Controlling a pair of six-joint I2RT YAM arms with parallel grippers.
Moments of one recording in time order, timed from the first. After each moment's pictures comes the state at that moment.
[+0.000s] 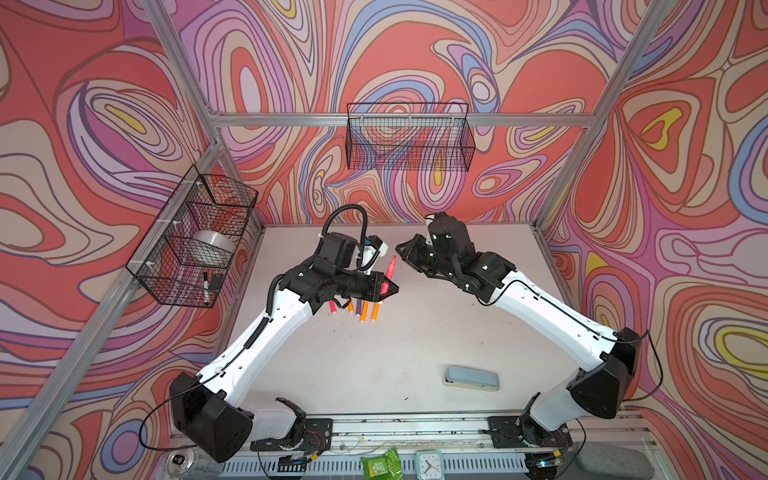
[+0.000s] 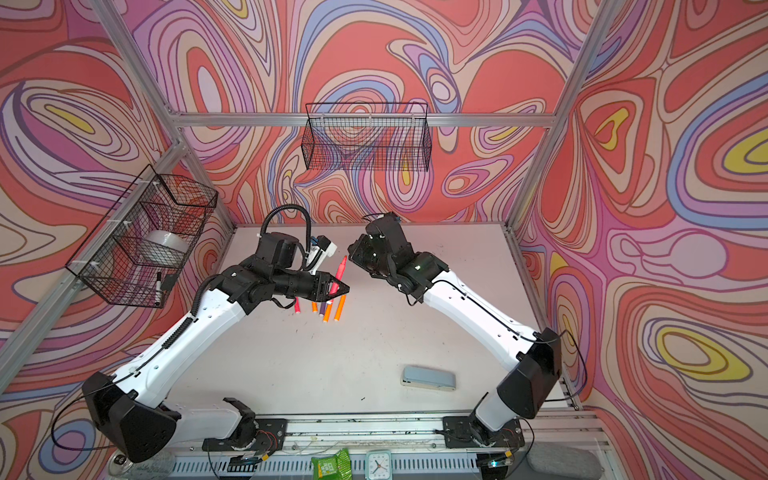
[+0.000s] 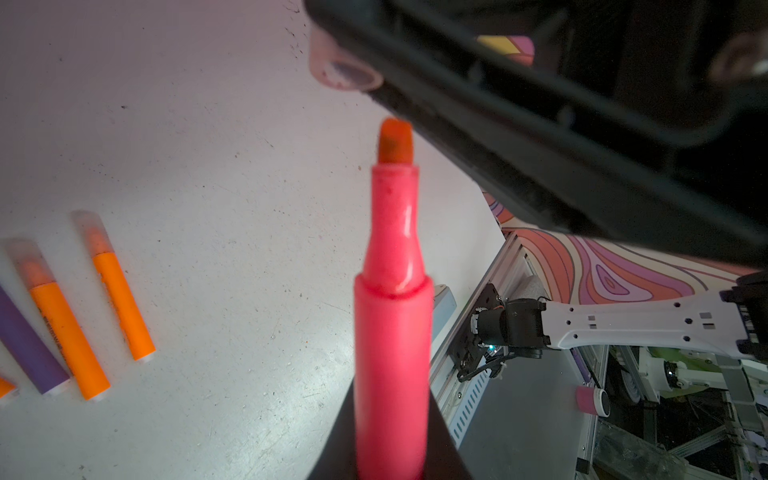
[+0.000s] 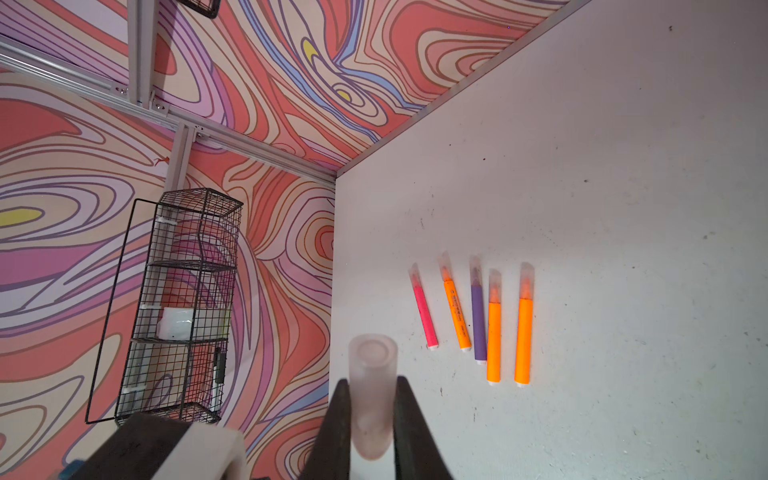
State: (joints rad) left arm -0.50 1.32 1.32 -0.73 0.59 -0.36; right arm 0.74 1.57 1.58 -0.47 0.02 1.07
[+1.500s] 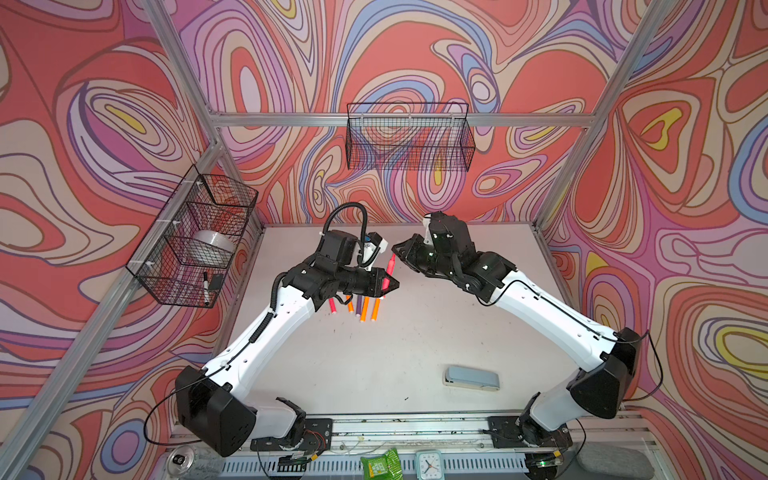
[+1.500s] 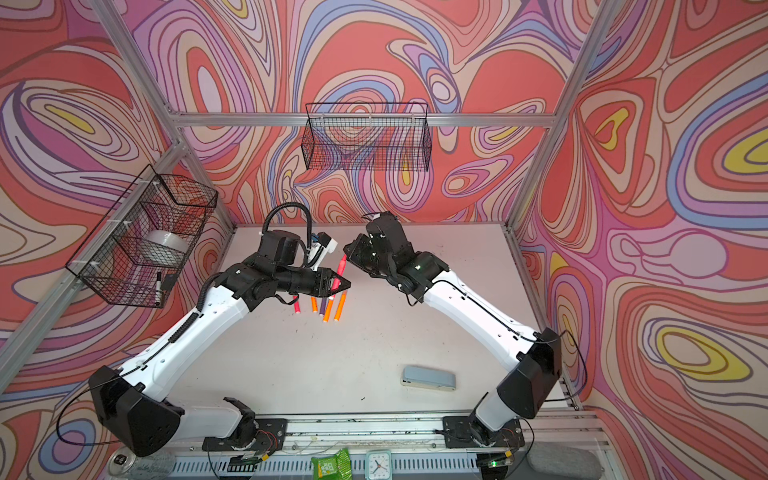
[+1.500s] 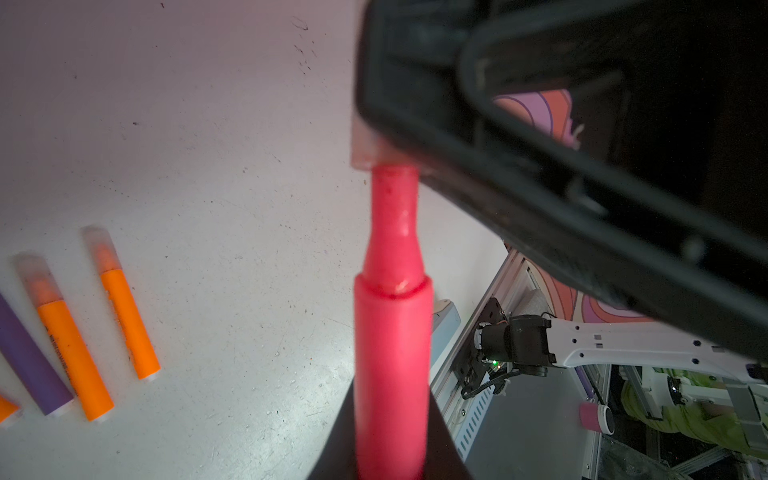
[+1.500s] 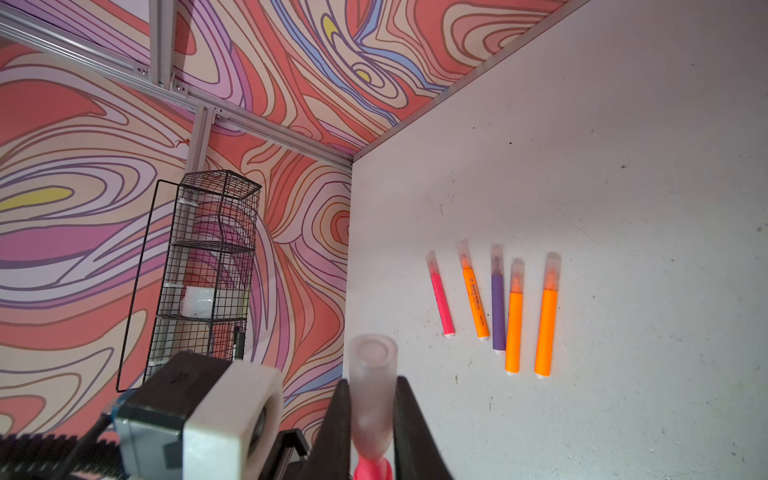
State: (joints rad) left arm -0.49 1.35 1.31 -0.68 0.59 -0.37; right arm 0.74 1.57 1.58 -0.45 -0.05 1.07
